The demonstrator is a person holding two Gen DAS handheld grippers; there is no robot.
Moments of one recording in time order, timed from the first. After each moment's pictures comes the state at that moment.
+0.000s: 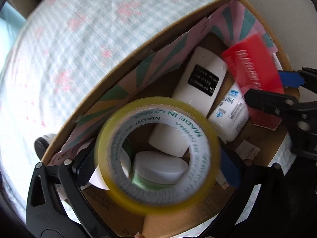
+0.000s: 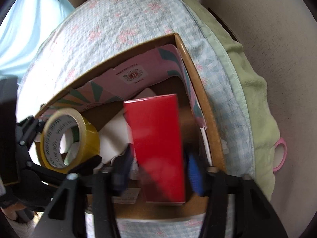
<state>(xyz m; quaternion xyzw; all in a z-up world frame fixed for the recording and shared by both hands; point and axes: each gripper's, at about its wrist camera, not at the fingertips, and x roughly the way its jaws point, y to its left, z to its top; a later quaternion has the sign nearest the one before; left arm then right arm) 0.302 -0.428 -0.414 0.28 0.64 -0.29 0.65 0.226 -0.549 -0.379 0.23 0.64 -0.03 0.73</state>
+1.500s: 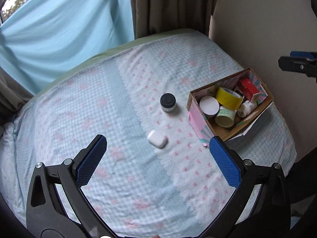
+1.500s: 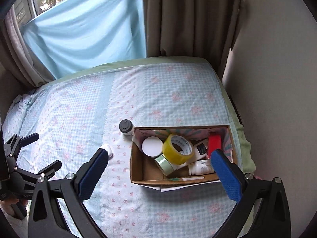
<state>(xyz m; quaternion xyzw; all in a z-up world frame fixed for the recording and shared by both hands) 0.211 -0.098 -0.191 0.16 0.47 -0.20 0.85 0.165 -0.330 -0.141 0.04 0.48 -0.01 0.88</state>
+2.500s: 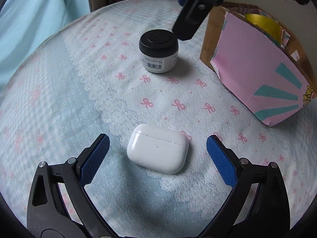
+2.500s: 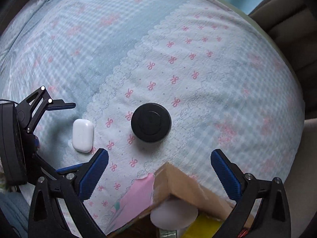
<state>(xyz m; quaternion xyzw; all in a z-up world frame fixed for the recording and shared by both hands) 0.299 -0.114 -0.464 0.21 0.45 -0.33 0.80 0.380 -0.204 -0.386 -0.22 0.63 0.22 0.71</state>
